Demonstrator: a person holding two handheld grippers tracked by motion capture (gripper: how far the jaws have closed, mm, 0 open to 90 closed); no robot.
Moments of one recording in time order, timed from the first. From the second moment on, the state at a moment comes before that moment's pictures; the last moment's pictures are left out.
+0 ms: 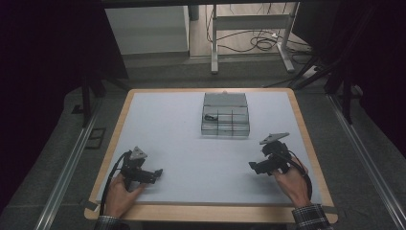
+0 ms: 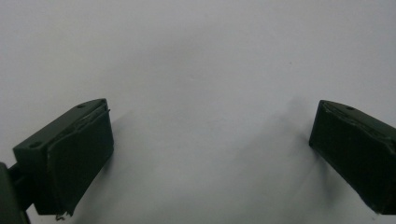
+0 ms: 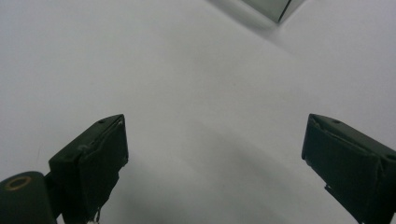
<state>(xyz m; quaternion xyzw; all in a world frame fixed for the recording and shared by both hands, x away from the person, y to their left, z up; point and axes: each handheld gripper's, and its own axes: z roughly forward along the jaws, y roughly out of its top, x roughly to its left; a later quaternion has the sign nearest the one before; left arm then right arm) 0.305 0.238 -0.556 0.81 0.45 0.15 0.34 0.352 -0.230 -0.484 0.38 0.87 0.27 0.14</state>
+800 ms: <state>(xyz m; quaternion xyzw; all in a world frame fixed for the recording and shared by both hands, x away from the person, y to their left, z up) 0.305 0.238 -0.556 0.81 0.45 0.15 0.34 0.327 -0.266 -0.490 0.40 0.87 0.25 0.15</state>
